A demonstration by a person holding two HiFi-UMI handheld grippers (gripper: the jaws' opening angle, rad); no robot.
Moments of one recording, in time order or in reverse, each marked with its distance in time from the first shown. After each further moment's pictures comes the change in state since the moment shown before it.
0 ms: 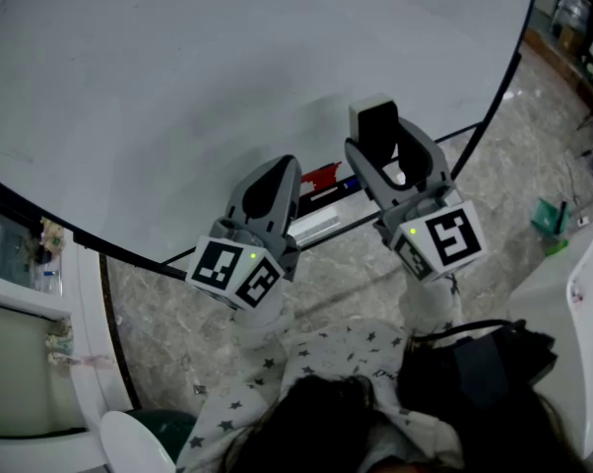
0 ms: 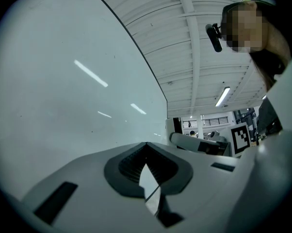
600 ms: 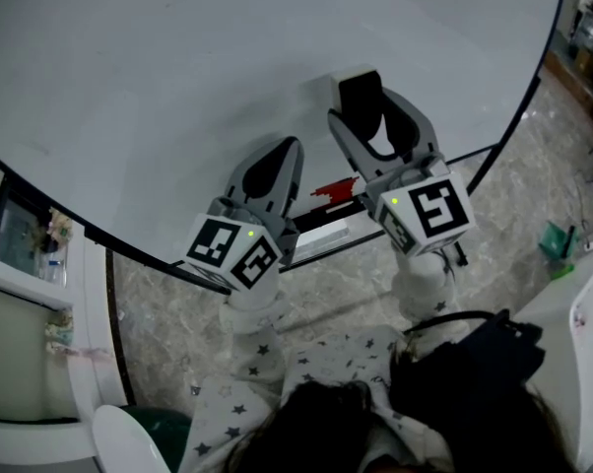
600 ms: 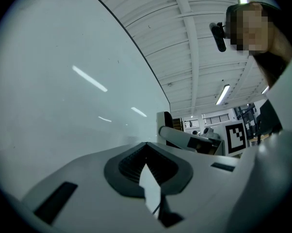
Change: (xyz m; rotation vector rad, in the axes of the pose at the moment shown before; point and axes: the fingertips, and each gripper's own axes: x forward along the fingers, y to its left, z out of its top) left arm 0.016 0.040 0.030 0.053 -0.033 0.010; right arm 0.078 0.011 0.021 -0.060 -0.066 0.053
